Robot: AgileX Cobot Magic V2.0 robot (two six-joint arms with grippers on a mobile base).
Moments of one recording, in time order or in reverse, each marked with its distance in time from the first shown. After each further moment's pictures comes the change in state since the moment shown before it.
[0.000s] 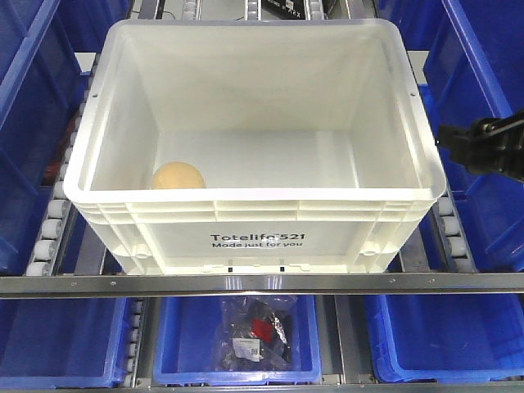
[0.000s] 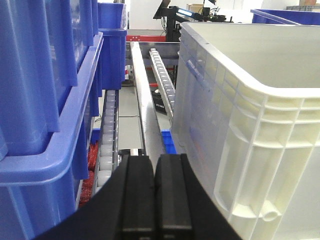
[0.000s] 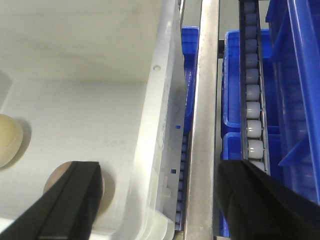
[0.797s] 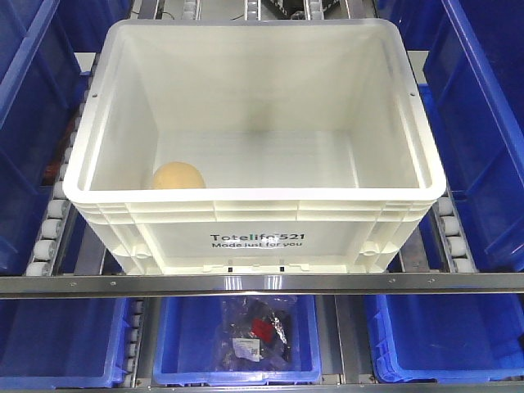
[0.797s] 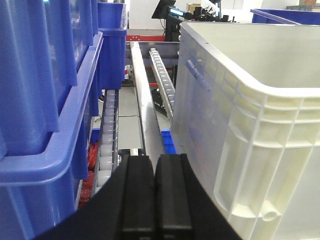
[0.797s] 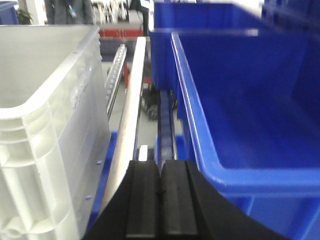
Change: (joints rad) left arm 0.000 0.000 0.000 0.000 0.000 0.000; right arm -0.230 -0.922 0.787 -0.110 -0.405 -0.092
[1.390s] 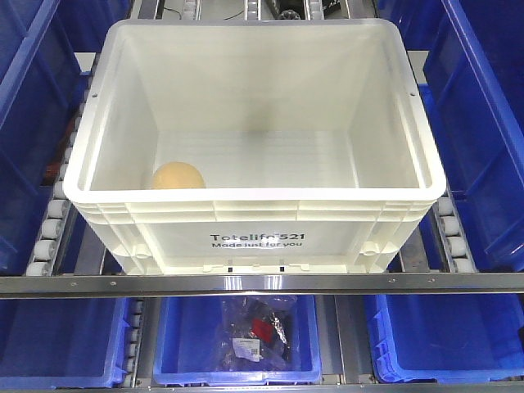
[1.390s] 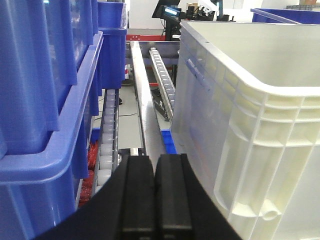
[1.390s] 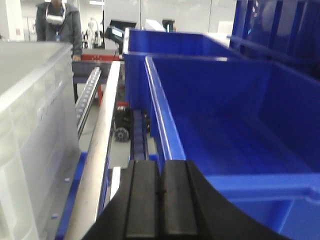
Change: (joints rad) left arm 0.000 0.000 0.001 0.000 0.000 0.000; right arm -0.110 -0.011 0.074 0.137 -0.116 -0.144
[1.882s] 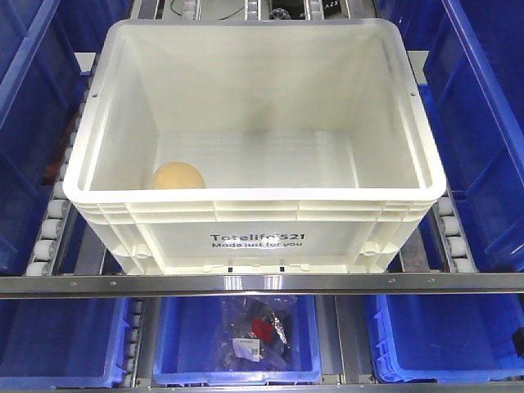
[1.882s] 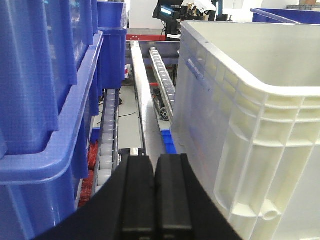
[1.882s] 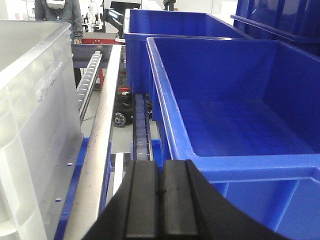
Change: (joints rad) left arm 0.000 0.000 0.000 0.000 0.000 0.000; right arm -0.004 0.000 0.002 0.009 0.037 0.000
